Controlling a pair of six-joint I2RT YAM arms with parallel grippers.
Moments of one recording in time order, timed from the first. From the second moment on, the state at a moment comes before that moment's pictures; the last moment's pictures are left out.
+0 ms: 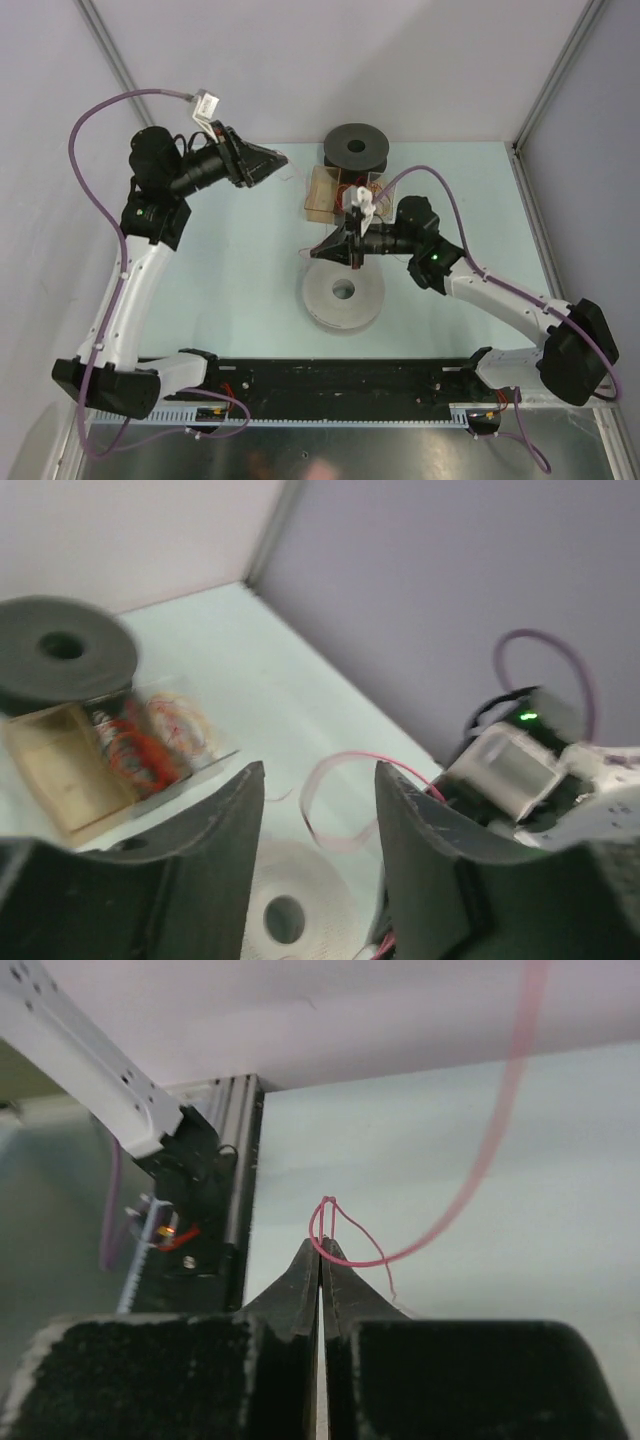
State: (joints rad) left arm -0.24 1.18 1.43 -0.20 0.78 -0.49; right arm 0.76 1.29 0.93 0.37 -0.80 0.00
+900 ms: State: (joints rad) left arm -0.45 0.88 0.81 -0.17 0.86 0.21; right arm 0.57 1.19 0.93 0.46 -0.88 0.85
